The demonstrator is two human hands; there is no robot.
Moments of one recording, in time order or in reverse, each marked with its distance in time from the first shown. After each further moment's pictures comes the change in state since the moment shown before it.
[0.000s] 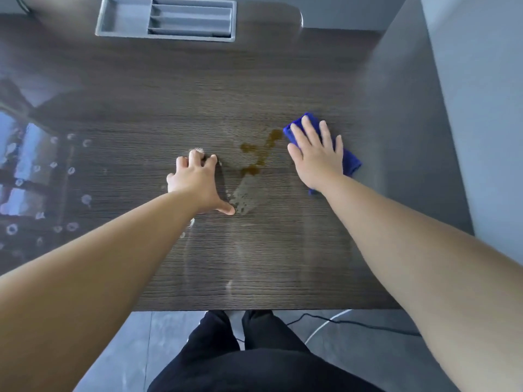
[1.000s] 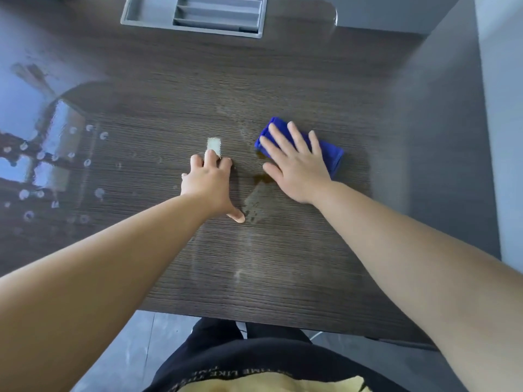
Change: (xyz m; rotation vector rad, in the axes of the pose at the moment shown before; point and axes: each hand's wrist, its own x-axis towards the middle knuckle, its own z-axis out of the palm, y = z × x) left_hand 0.004 0.005 -0.008 0.022 -0.032 -0.021; right_hand 0.014 -0.045 0.000 -0.134 -0.040 -0.436
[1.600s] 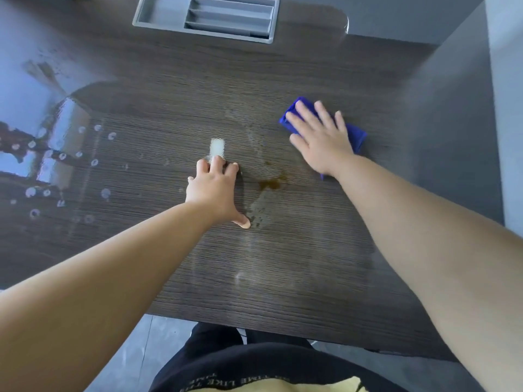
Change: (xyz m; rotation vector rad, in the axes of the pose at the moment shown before) left_hand -0.002 -0.005 0.003 -0.024 0.016 0.017; right_hand 0.042 0.044 -0.020 0.013 -0.004 0.085
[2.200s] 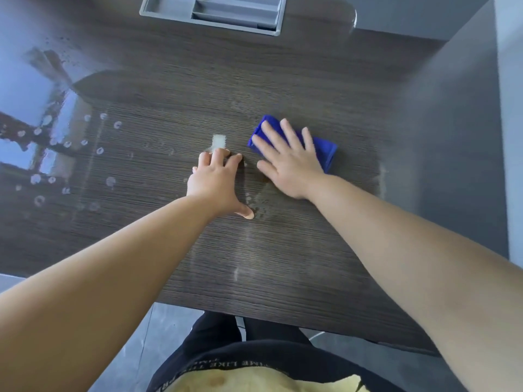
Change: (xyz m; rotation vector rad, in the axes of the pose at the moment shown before) left_hand -0.003 -0.006 0.009 -0.106 0.088 -0.003; right_hand -0.031 -0.065 0.019 -0.009 -0.046 -0.168
